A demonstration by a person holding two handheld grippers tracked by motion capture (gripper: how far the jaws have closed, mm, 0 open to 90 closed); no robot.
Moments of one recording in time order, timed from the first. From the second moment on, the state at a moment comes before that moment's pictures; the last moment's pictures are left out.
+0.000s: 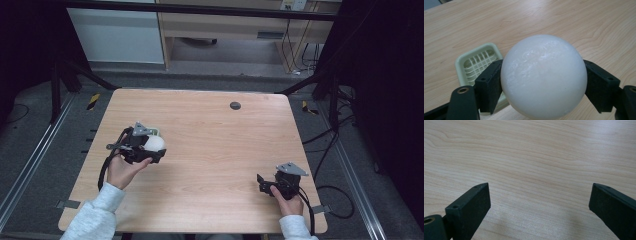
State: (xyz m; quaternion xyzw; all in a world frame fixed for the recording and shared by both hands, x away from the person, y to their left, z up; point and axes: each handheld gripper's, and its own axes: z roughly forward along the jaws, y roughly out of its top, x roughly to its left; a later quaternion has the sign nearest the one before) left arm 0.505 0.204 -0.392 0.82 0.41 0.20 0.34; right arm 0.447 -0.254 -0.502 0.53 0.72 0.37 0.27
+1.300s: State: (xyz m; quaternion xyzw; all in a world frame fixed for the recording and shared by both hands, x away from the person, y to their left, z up) left arm 0.548 0.231 -0.409 0.80 0.48 0.20 0.31; right arm 0.447 -0.254 -0.502 0.53 0.72 0.37 0.26
